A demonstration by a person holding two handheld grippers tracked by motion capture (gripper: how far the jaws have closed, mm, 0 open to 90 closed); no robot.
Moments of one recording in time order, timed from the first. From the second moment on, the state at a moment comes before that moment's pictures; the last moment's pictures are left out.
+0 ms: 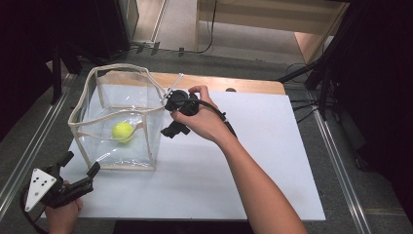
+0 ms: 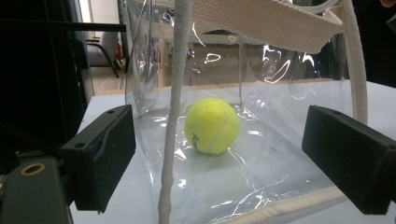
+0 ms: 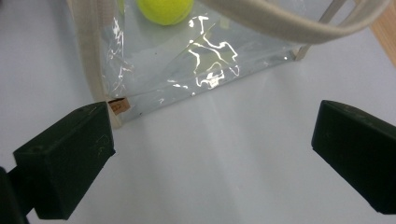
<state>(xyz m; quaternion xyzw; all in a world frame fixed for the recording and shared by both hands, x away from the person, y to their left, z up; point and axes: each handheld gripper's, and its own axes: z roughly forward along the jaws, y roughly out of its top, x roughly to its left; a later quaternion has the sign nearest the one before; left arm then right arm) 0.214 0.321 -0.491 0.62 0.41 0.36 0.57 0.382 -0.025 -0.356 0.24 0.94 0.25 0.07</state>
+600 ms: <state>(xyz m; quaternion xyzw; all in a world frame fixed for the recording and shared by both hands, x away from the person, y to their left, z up) 0.214 0.321 -0.491 0.62 0.41 0.36 0.56 0.363 -0.046 -0.386 0.24 0.93 0.27 0.08</state>
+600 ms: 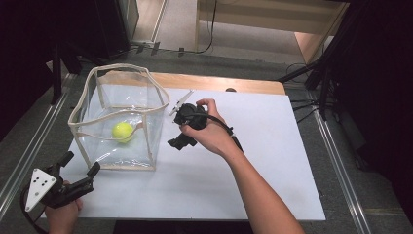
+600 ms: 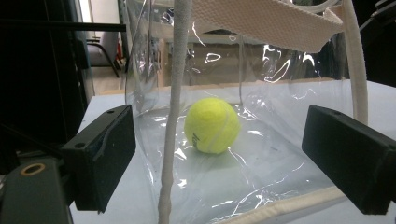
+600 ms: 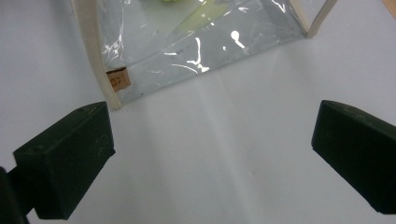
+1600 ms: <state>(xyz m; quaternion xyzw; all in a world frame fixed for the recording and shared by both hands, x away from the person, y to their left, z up) 0.213 0.321 -0.490 0.62 0.41 0.36 0.56 0.333 -0.092 -0.424 0.26 0.90 0.32 0.10</state>
